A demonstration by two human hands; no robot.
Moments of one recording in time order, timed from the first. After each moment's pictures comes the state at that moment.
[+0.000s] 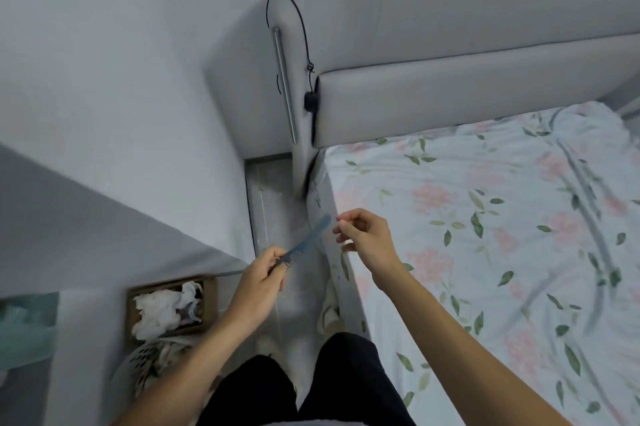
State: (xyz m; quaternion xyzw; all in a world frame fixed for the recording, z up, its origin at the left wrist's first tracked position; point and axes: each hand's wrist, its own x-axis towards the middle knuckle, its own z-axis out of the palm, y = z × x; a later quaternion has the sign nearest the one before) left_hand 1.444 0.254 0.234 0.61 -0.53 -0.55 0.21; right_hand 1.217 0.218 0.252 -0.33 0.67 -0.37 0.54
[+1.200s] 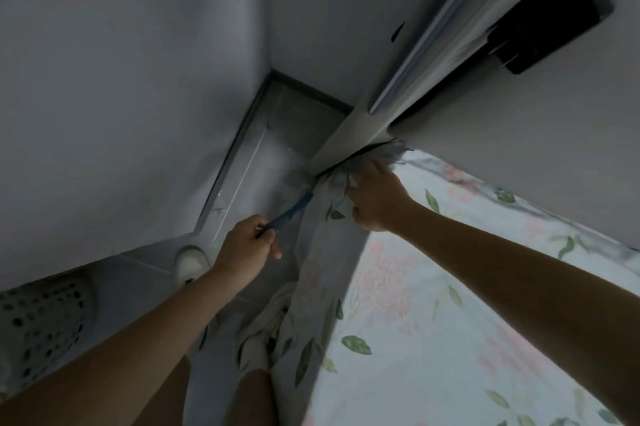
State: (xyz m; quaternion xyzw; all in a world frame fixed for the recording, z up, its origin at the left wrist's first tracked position) left_hand 1.376 0.044 -0.201 0.75 -0.22 -0.57 0.25; right_hand 1.182 -0.154 -0.188 -0.89 0.22 0.40 -0.01
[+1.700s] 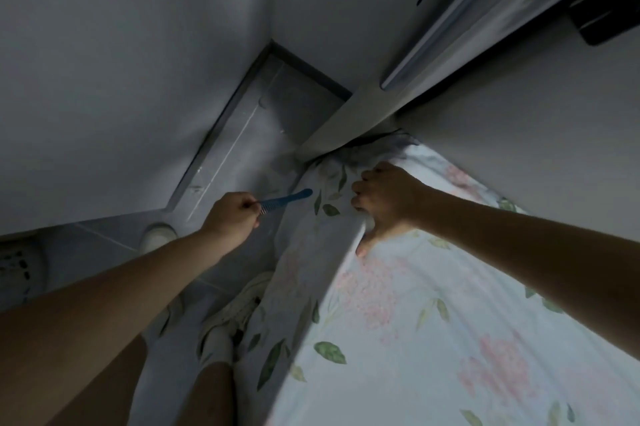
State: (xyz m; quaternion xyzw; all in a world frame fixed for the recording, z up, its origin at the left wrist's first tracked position) left_hand 1.368 0.021 -0.272 0.78 -0.20 -0.55 0.22; right_hand 1.158 -0.183 -0.191 -0.90 0.02 0.43 0.04
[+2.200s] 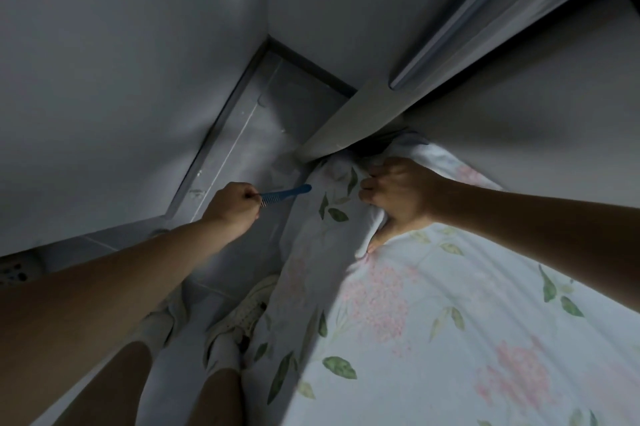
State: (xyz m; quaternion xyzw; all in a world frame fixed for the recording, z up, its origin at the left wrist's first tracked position) left_hand 1.384 -0.008 -0.295 0.80 -0.24 -0.53 0.16; right_hand 1.148 -0.206 -0.209 -0.96 -0.03 0.27 0.05
